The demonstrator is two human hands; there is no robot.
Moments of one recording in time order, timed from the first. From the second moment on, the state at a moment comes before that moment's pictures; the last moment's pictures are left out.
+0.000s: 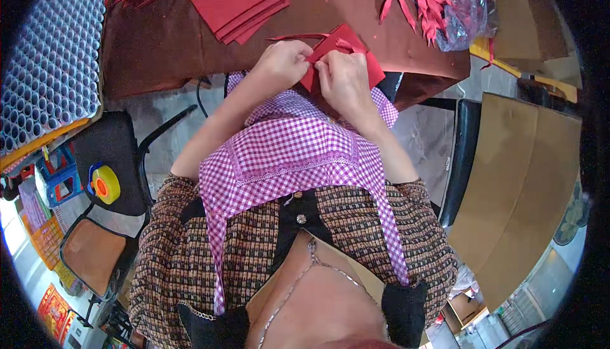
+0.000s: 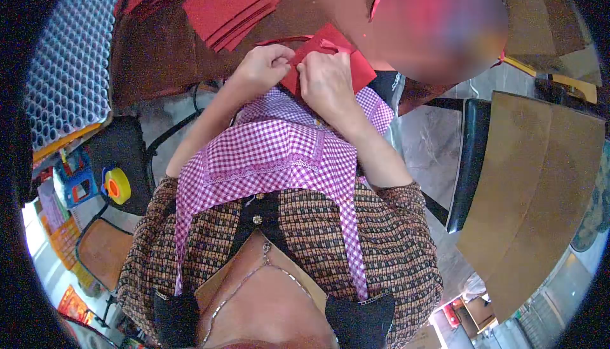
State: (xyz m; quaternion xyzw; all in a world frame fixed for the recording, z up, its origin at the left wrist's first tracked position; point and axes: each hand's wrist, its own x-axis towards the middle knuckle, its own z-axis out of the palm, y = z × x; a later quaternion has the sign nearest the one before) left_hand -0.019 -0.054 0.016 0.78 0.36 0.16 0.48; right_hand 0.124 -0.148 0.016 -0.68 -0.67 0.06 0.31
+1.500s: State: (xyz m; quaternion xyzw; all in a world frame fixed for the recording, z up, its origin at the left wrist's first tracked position) left_hand -0.019 -0.027 0.037 0.89 0.16 0.07 0.43; right_hand 0.160 -0.137 0.060 -0.56 -0.79 0.06 0.25
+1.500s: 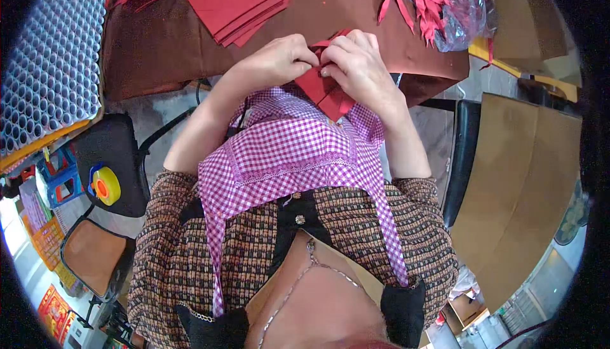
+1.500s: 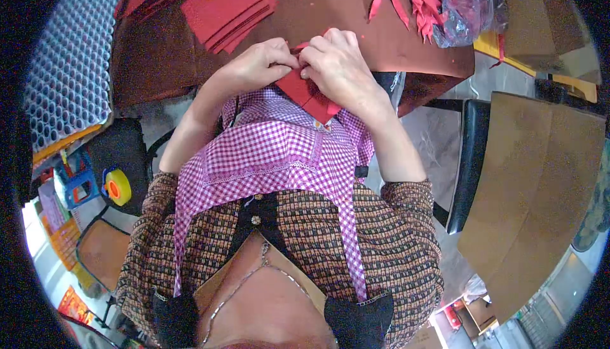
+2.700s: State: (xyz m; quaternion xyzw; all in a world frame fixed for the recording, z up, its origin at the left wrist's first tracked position) left_hand -0.014 -0.038 0.019 0.85 0.12 0.16 0.48; right_hand 0.171 -0.142 0.068 -0.55 -0.79 0.14 0.21
